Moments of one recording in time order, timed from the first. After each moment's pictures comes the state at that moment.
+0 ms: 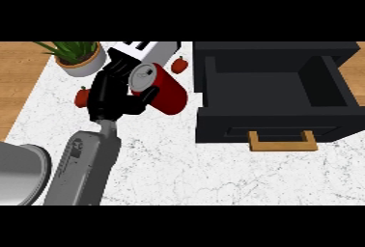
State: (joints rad) left arm -0.50 0.00 -0.01 -1.39 0.25 0.23 0.07; right arm 0.47 -0.01 -0.73 -2.31 -0.59 0.48 0.28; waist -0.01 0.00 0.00
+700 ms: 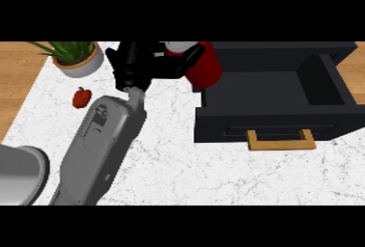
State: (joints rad) left arm -0.80 0.00 -0.10 -1.28 0.24 0.44 0.18; right arm 0.46 -0.01 -0.69 -2.29 -0.56 0.47 0.25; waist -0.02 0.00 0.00
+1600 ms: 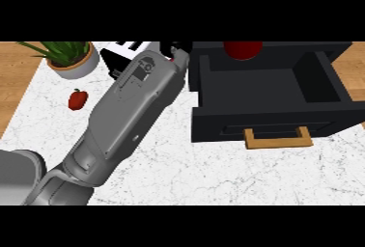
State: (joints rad) left arm -1.21 0.00 -0.18 -0.85 0.43 0.59 0.07; right arm 0.42 -0.01 -0.69 -2.27 -0.55 0.49 0.26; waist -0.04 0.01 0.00
